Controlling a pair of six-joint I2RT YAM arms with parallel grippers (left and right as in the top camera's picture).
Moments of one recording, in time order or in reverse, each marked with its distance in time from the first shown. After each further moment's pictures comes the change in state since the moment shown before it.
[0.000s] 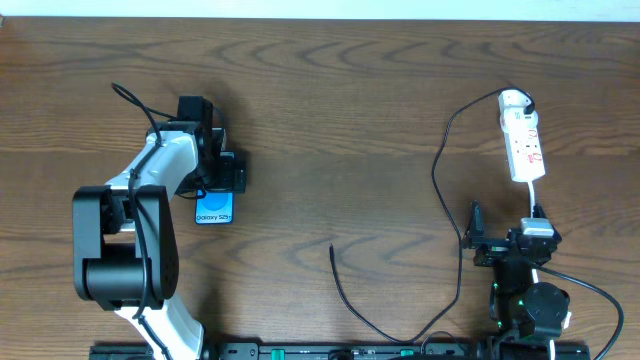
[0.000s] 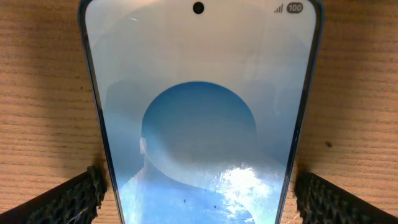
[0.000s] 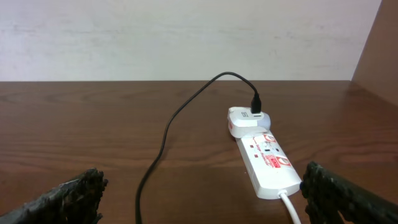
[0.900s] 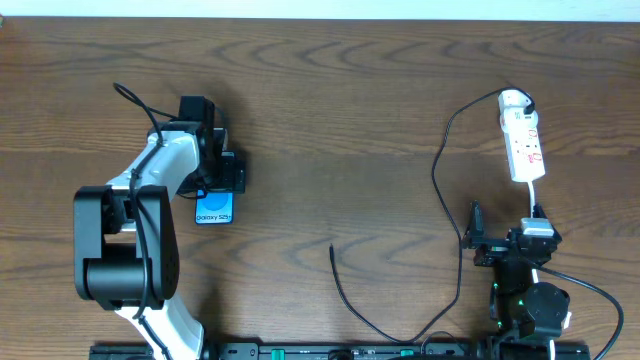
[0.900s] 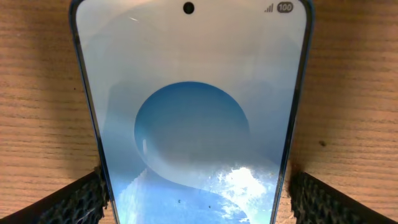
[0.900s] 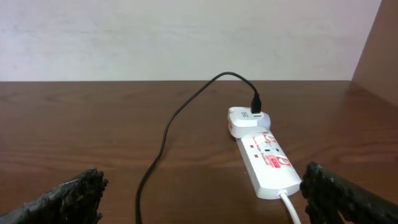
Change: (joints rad) left arm -0.004 0.000 0.000 0.000 0.001 0.000; right arm 0.000 0.000 0.000 0.000 0.000 0.000
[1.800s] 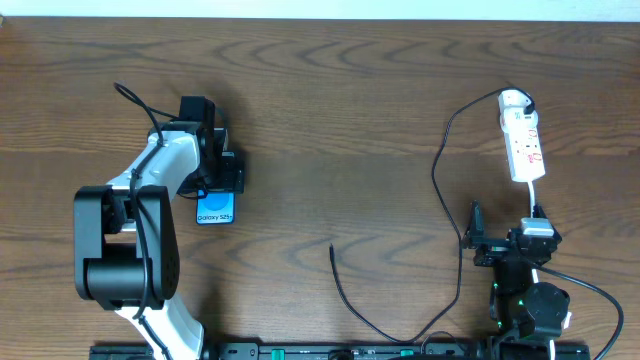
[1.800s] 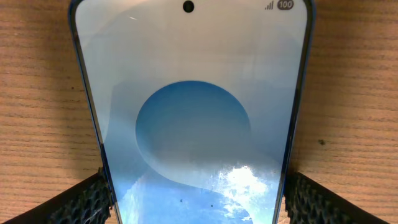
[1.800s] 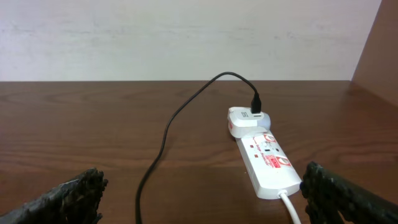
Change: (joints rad) left arm -0.001 0.000 0.000 -0.002 0.000 0.000; right arm 0.000 0.000 0.000 0.000 0.000 0.000
